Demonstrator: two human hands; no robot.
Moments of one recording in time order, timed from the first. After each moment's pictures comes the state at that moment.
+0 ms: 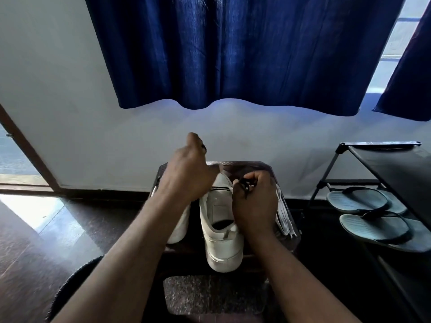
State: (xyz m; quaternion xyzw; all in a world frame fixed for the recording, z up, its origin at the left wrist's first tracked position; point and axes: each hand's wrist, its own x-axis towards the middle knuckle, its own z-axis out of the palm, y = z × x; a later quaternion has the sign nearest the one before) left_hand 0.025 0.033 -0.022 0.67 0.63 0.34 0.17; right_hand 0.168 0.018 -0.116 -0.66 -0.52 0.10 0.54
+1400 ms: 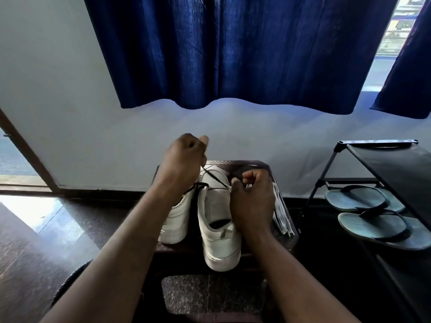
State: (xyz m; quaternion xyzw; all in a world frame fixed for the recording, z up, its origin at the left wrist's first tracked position) left_hand 0.024 0.038 -0.017 0.57 0.58 0.46 0.35; right_hand 0.164 0.013 -0.100 -0.67 -0.46 0.17 0.56
